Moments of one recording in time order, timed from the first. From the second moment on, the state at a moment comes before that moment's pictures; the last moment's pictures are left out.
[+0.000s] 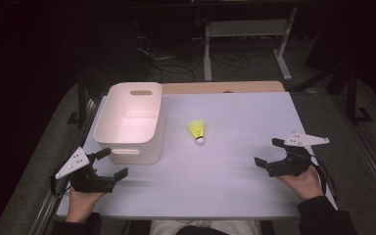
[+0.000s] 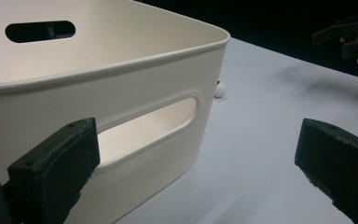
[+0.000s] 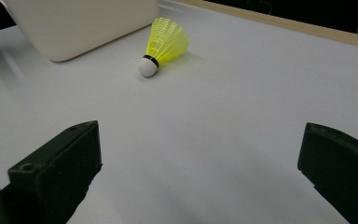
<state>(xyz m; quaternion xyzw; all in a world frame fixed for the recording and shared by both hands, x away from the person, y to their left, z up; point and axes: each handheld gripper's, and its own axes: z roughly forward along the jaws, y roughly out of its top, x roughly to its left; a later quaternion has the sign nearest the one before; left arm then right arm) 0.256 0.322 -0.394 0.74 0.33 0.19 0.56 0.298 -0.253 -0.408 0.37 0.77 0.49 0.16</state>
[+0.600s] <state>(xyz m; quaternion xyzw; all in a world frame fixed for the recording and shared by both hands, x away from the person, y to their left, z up) 0.255 0.323 -0.394 0.74 0.33 0.20 0.55 0.298 -0.250 -0.399 0.38 0.78 0.47 0.16</state>
